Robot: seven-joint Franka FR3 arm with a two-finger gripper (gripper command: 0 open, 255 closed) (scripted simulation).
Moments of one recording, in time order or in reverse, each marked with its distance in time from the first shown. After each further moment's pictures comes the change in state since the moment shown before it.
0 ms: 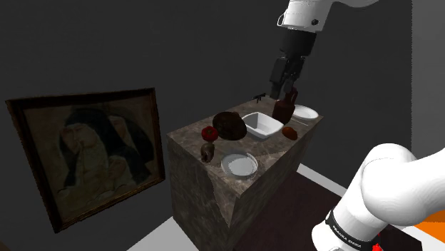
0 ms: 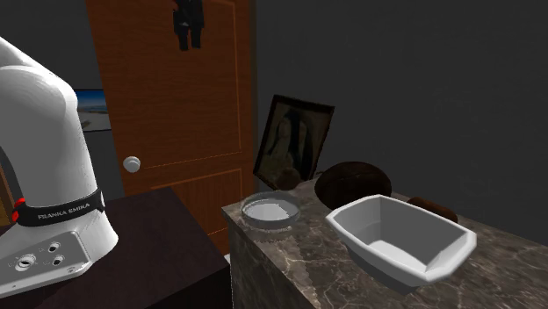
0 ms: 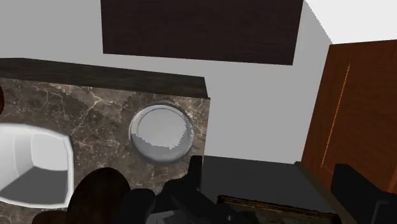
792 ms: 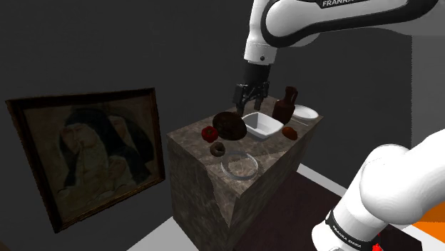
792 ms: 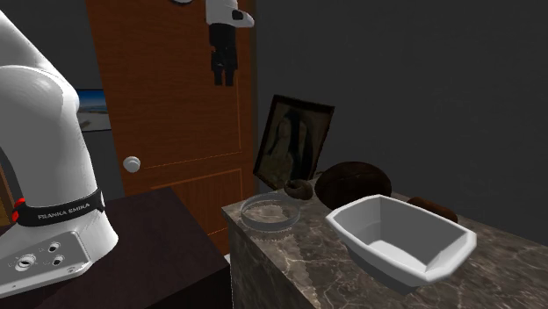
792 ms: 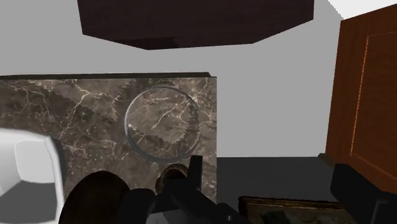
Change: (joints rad) arm -0.046 0.282 0.039 -0.034 -0.006 0.281 0.091
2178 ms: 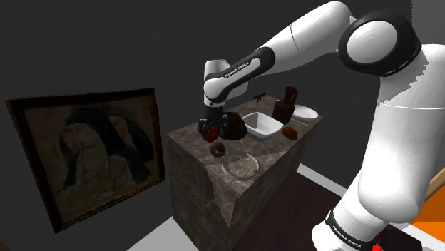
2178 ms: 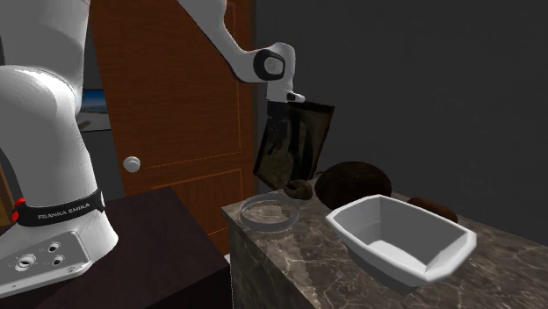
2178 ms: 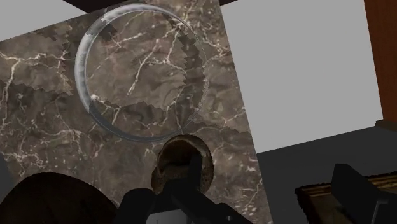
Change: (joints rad) arm -0.050 0.756 -0.002 0.301 -0.093 0.379 0.234
